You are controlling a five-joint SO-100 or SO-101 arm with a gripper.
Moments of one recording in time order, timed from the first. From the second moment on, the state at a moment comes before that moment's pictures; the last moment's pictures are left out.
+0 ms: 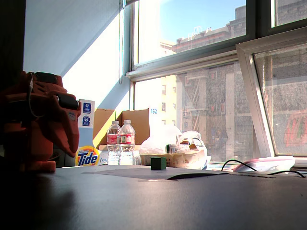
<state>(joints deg) 4.0 189.0 175.3 44.5 -1.8</state>
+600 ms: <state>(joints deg) 8.5 189.0 175.3 44.6 1.0</state>
